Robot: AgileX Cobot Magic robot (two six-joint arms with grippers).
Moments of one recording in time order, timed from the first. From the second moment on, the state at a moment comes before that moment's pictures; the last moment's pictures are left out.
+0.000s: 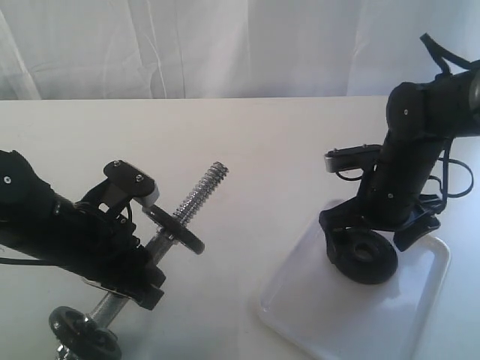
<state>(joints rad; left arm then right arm) -0.58 1.48 -0.71 -0.65 0.43 0.75 0.25 1.88 -1.14 0.10 0.89 -0.07</state>
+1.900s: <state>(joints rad) -0.58 1.48 -0.71 -0.65 0.43 0.75 0.35 1.98 -1.17 0.05 0.91 -0.21</state>
